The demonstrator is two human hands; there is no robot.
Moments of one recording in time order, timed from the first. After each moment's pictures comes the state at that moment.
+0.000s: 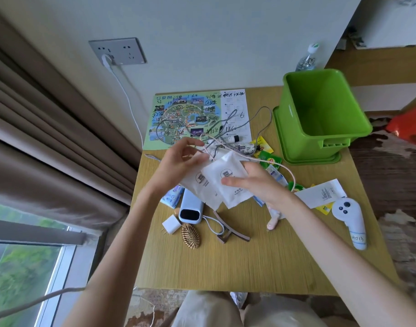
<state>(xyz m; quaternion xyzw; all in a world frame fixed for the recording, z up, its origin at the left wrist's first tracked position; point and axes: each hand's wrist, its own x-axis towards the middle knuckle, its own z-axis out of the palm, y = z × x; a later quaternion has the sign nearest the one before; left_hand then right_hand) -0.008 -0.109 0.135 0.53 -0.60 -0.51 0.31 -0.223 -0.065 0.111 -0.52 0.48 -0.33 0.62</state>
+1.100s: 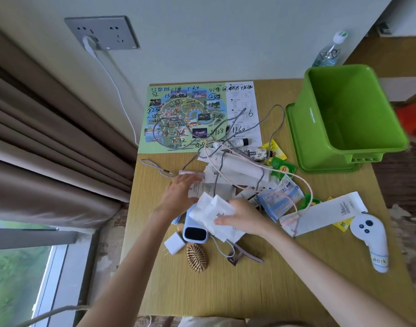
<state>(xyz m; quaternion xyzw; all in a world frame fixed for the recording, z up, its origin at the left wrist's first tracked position) 0.031 -0.155 -0.006 0.58 -0.76 -0.30 0.02 -0.175 -0.094 0.023 -0.59 0.58 -0.09 0.56</state>
